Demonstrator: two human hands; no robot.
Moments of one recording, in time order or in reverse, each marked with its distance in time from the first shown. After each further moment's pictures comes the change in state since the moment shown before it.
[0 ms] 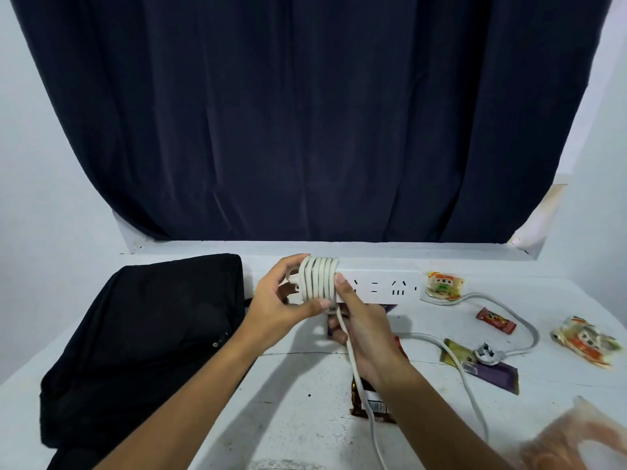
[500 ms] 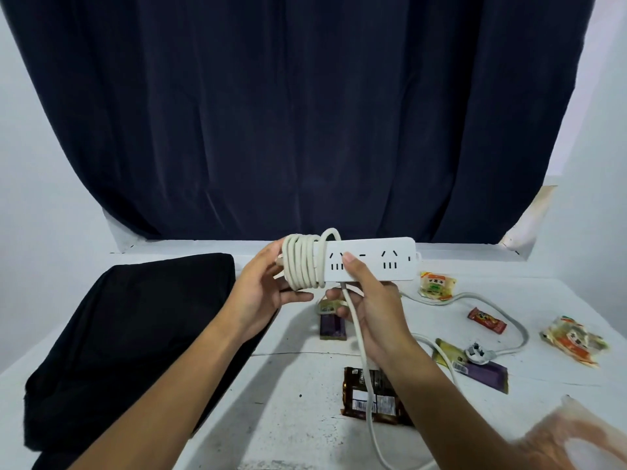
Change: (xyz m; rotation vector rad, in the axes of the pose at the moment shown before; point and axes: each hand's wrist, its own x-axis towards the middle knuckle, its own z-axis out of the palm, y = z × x) left_hand 0.017 0.023 -0.002 -0.462 -0.051 -0.211; right_hand -0.009 -0.037 -0.005 0.096 -0.026 -0.192
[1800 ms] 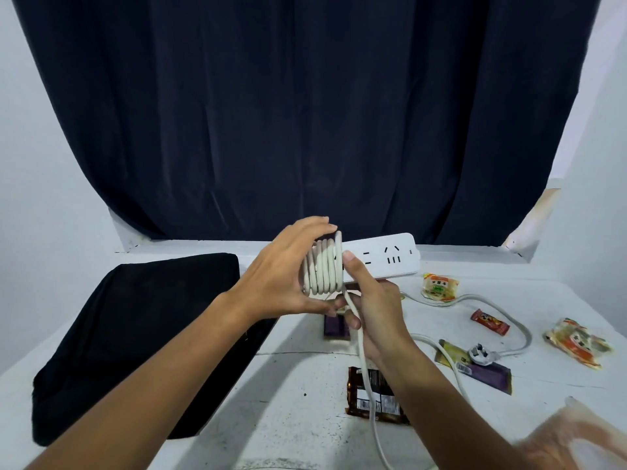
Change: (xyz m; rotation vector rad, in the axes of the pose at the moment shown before) left_hand 0.008 0.029 0.005 1.286 -0.240 0.659; right_hand -0.003 0.005 0.009 -0.117 0.069 -0.028
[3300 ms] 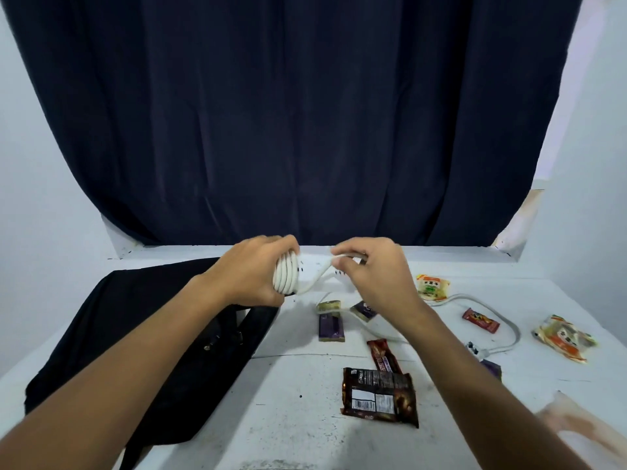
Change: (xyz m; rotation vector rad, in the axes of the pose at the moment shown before) left_hand 0.002 -0.022 -0.024 0.336 -0.312 -0.240; right_hand 0.014 -0.045 -0.010 -0.946 -0.073 -0.581
